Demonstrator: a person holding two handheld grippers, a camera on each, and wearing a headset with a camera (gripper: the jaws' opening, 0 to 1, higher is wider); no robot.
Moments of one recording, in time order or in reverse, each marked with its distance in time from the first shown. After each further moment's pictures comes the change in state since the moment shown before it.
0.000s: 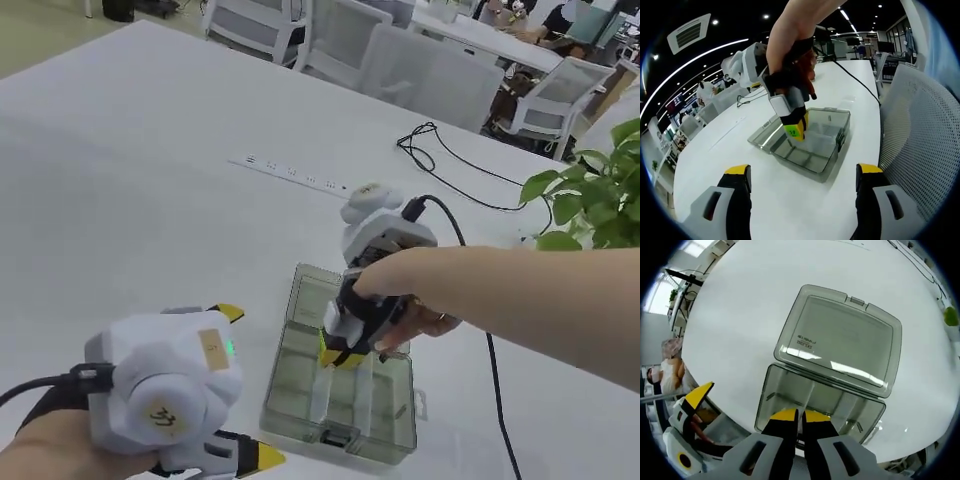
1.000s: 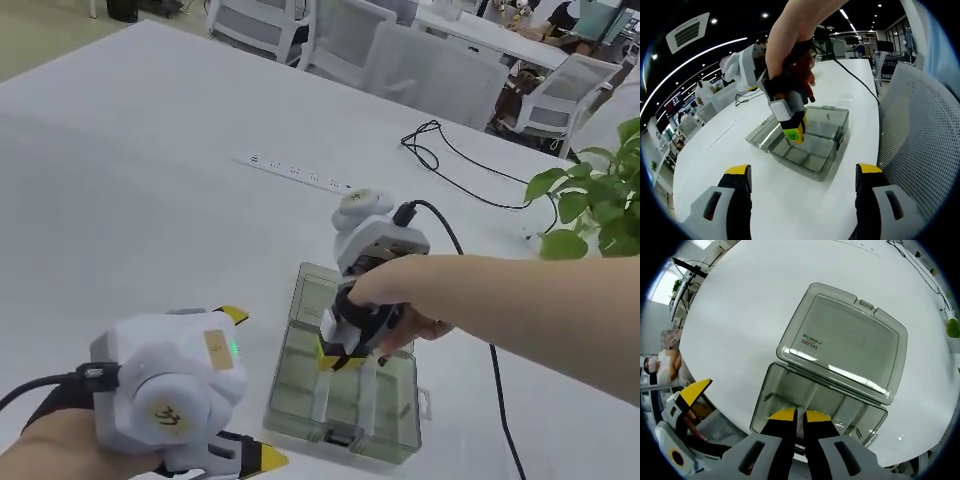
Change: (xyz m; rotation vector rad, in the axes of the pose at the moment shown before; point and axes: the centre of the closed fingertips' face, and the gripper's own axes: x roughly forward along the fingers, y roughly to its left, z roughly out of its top) left arm 0.000 -0.004 -0.003 0.003 0.014 -0.013; right arm 0.007 0.000 0.000 -0.070 -0.005 -0.020
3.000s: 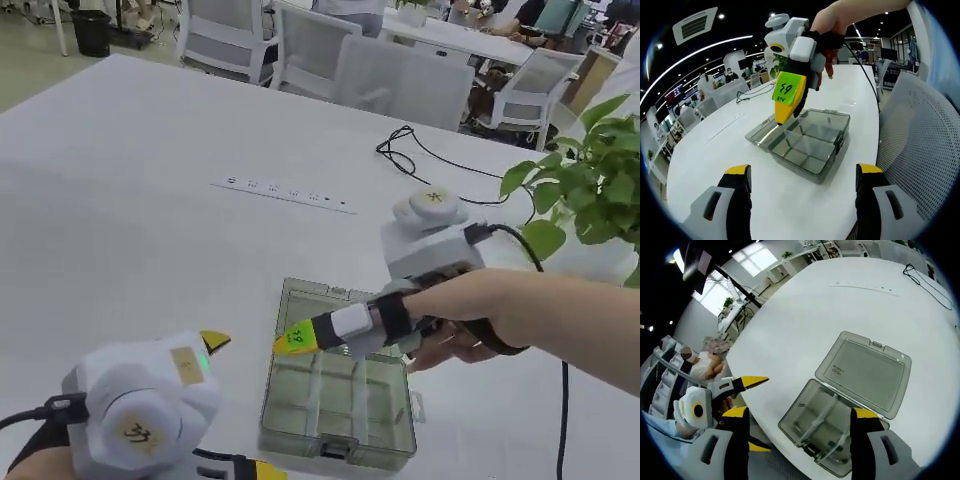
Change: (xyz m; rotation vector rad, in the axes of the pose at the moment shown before) left arm -0.001 0.002 0.003 -0.078 -0.027 -0.007; right arm -0.062 0.024 0.008 -0.194 -0.453 0.364
